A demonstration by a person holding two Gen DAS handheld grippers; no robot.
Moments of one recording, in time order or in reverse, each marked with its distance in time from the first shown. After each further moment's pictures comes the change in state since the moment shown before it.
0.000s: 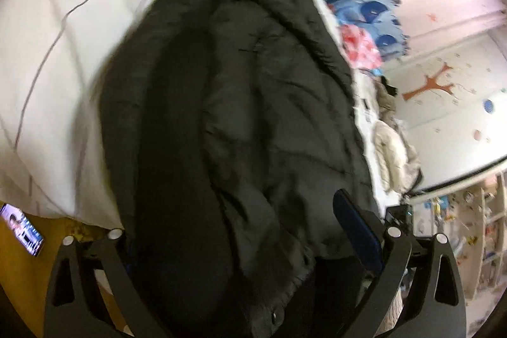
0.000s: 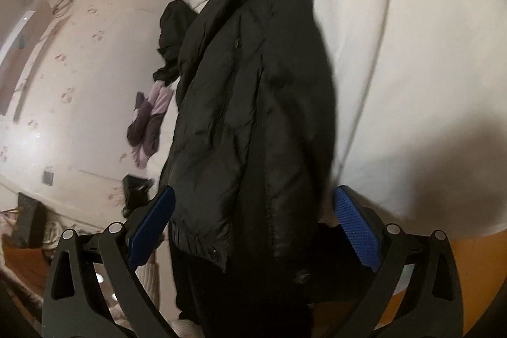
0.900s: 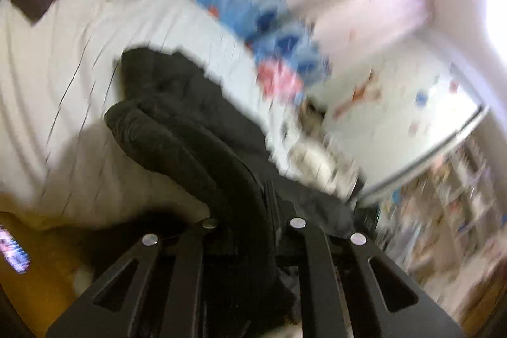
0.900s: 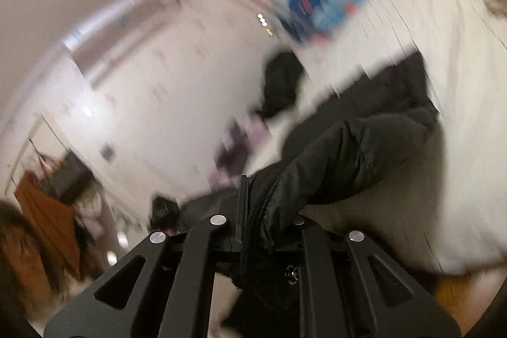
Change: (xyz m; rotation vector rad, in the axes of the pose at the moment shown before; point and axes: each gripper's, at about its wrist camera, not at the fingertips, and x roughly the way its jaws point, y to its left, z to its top) left arm -0.163 -0.087 -0.061 0.191 -0.120 -0.226; right arm -0.110 0.147 -0.039 -0.311 -0.202 0.204
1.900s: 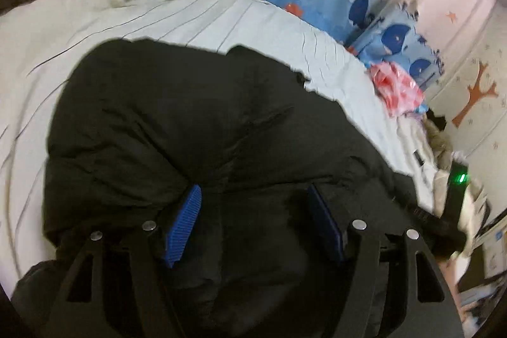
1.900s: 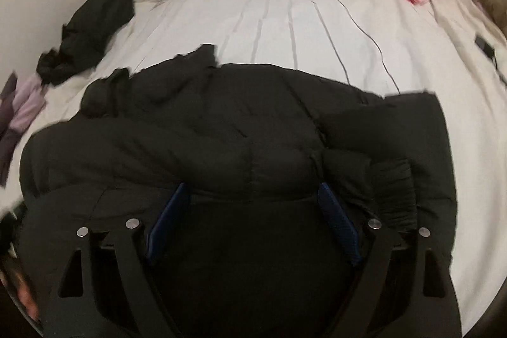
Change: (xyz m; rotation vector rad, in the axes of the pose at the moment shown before) left arm 0.294 0.046 0.134 0.060 -0.147 0.517; right arm 0.334 -0.190 0.164 -0.198 0.117 -0.887
